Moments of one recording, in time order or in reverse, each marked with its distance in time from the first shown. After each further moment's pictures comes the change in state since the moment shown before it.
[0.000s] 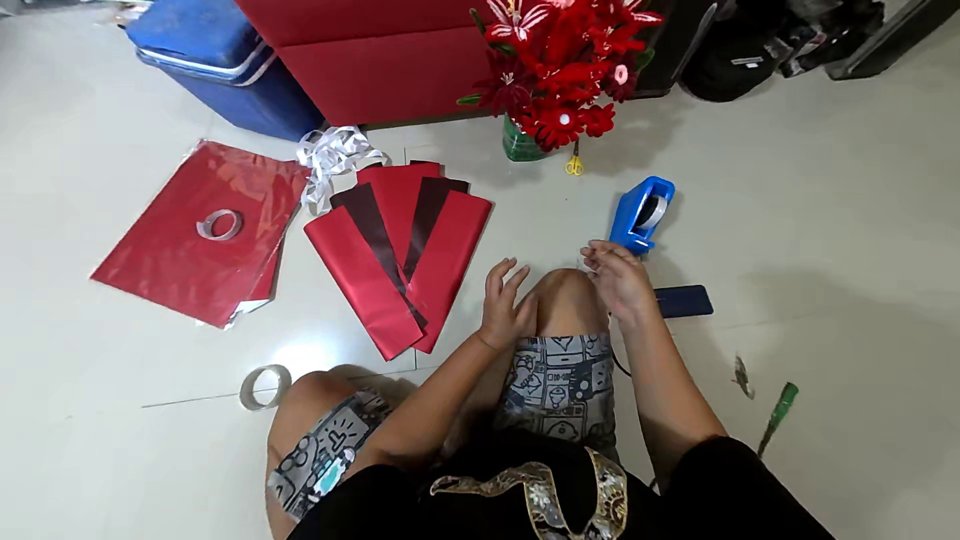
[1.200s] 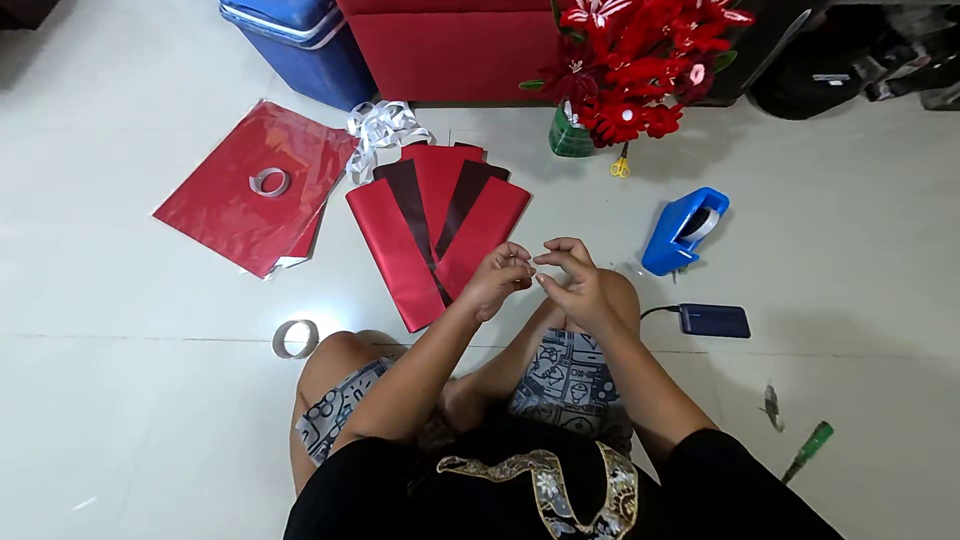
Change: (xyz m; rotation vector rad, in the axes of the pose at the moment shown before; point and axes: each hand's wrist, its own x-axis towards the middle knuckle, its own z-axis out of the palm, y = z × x) left_hand 0.051 0.036 -0.100 -0.893 -0.154 -0.952; right_hand -0.033 0.038 0.088 -0.472 -0.496 -0.702
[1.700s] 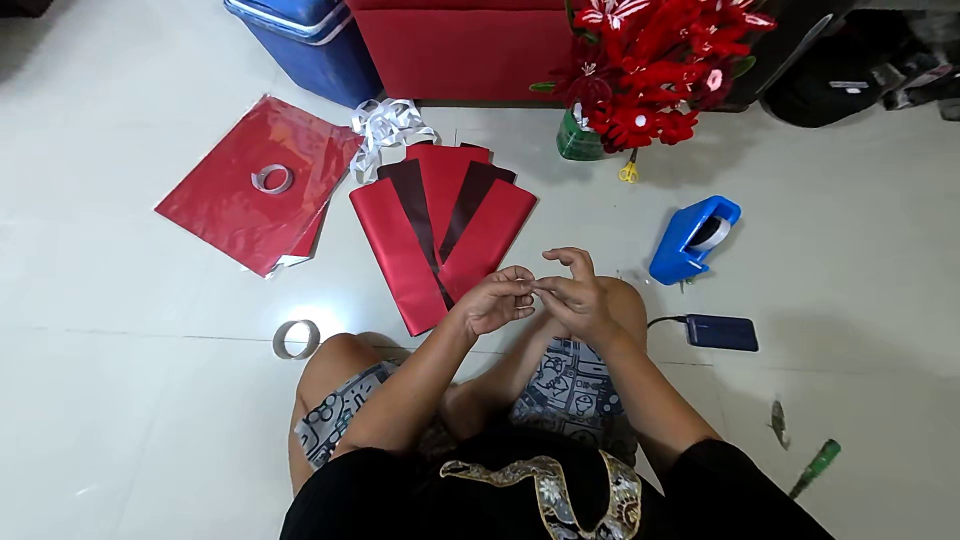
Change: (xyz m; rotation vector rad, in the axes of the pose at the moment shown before) left_hand 0.001 -0.019 -0.033 -0.255 -0.238 -0.224; right_hand 0.003 0.016 0.006 -0.134 -0.052 -0.267
